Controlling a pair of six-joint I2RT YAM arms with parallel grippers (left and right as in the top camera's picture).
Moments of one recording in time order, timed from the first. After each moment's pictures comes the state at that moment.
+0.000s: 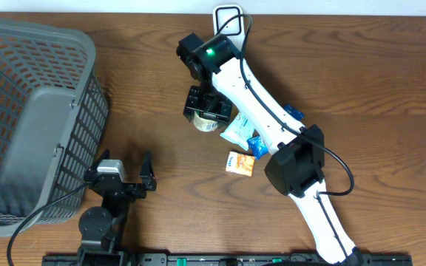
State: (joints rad) left arm -0.09 0.01 0.02 -0.11 0.02 -0.13; right arm 0.66 2.46 2.49 -1.62 -0.20 0.89
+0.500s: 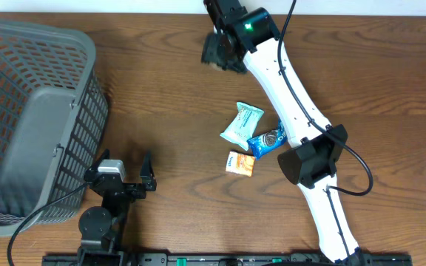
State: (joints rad) left arm -0.09 0.01 0.02 -0.11 0.02 -0.12; right arm 0.53 2.46 2.69 -1.33 0.06 0.75
